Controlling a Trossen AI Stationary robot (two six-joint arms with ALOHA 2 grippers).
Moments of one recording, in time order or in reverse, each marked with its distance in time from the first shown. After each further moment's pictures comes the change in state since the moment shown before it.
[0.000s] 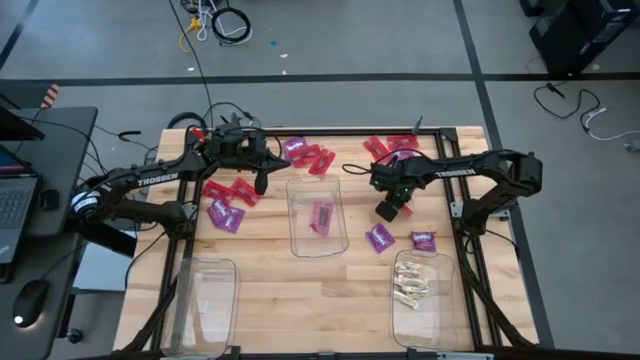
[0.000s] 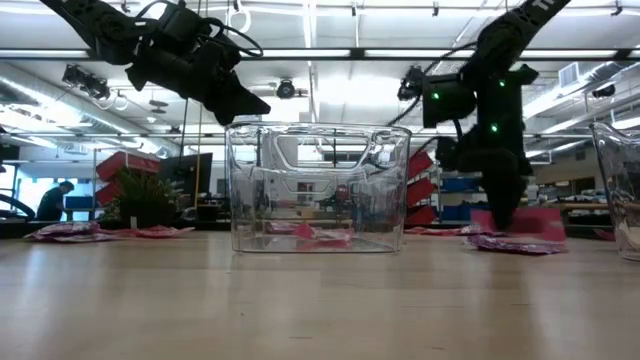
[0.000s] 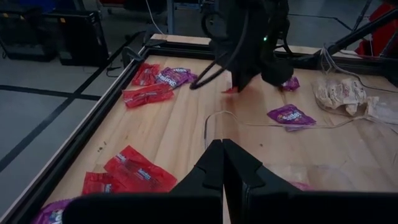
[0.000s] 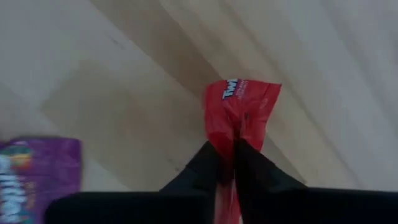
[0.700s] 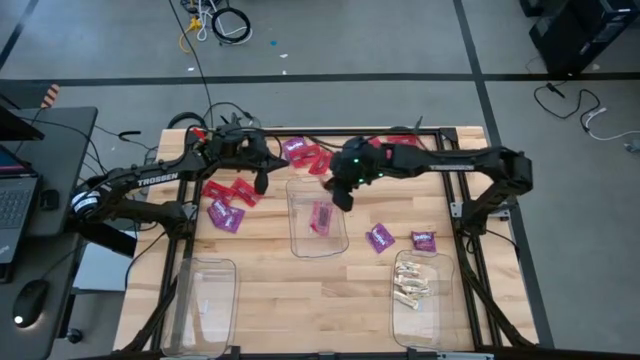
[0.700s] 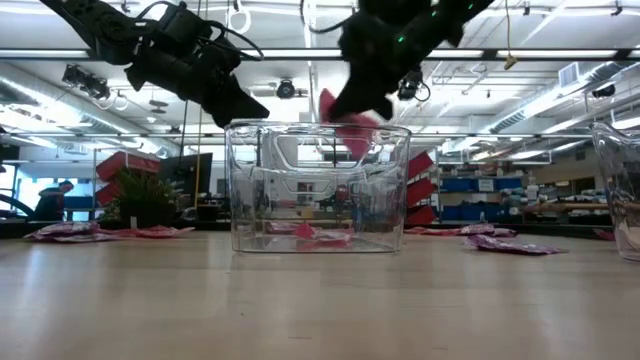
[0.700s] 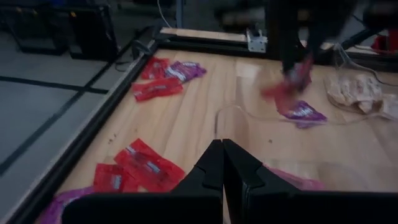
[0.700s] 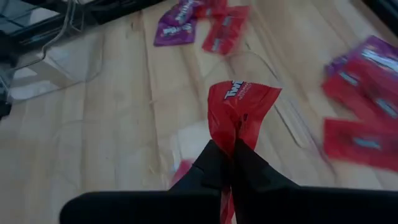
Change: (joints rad) left arm 0.000 0.000 0.000 -0.016 -0.044 0.004; right arm 0.099 0.092 0.395 0.492 -0.221 -0.216
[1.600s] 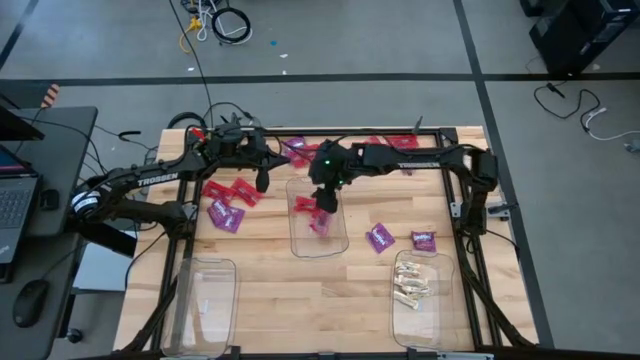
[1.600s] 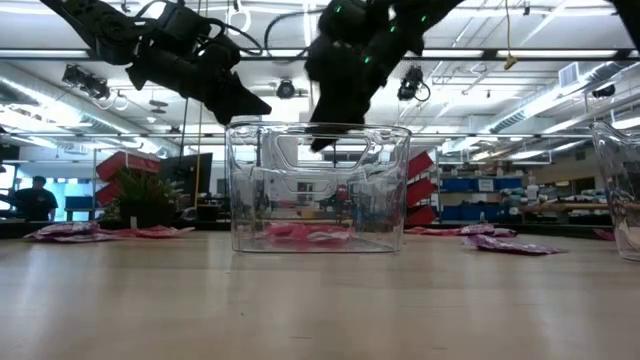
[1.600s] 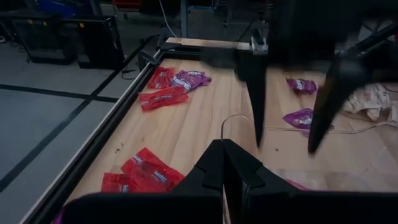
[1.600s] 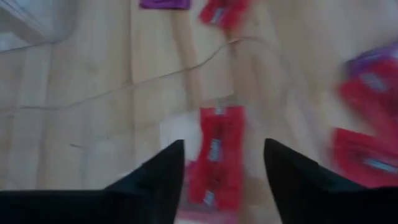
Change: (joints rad) left arm 0.000 0.000 0.000 0.037 -0.013 0.000; right arm 0.001 0.217 0.245 -0.190 0.019 -0.142
